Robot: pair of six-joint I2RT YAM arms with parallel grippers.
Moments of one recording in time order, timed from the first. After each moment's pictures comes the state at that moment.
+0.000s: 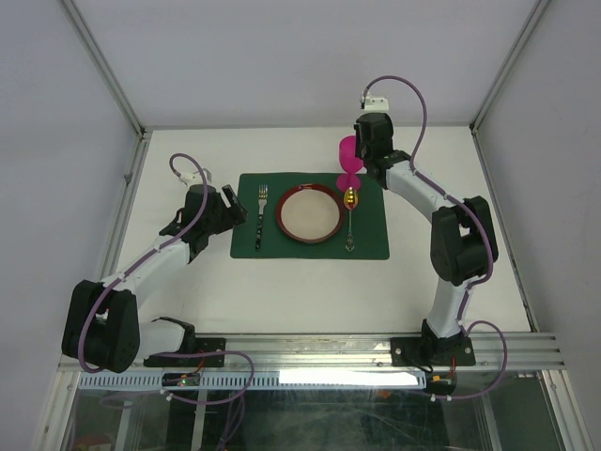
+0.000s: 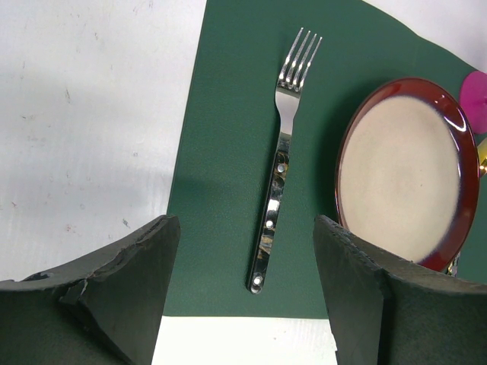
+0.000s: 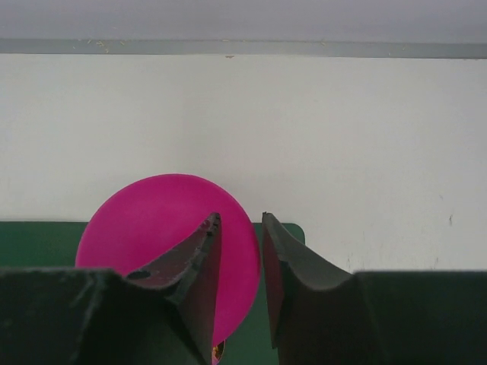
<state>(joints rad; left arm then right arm) -0.30 1.26 0.69 -0.05 -0.09 -0.61 0.39 1.86 1.46 -0.06 0.38 0.12</state>
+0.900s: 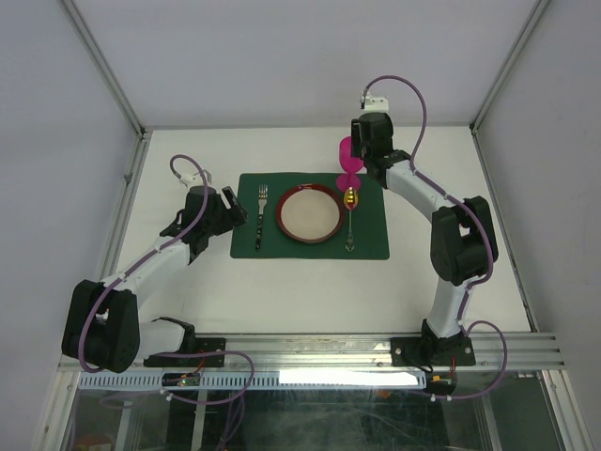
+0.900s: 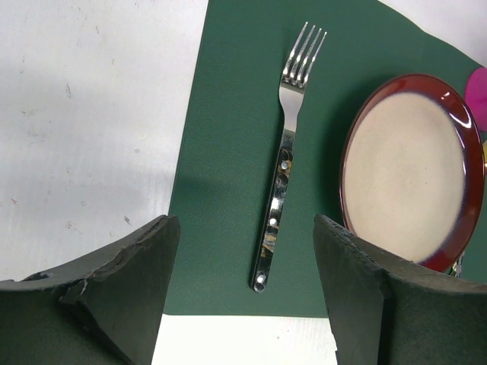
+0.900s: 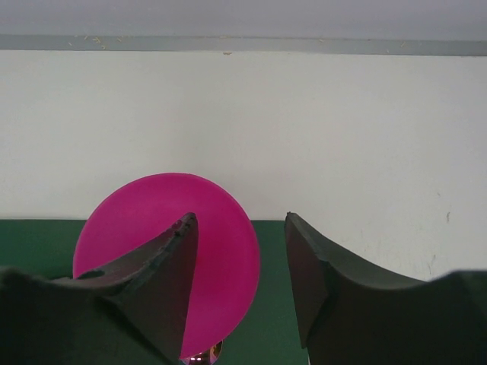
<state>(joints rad) -0.30 1.26 0.67 -0.05 -0.09 -0.61 0.39 1.86 1.46 -0.07 0.39 0.12</state>
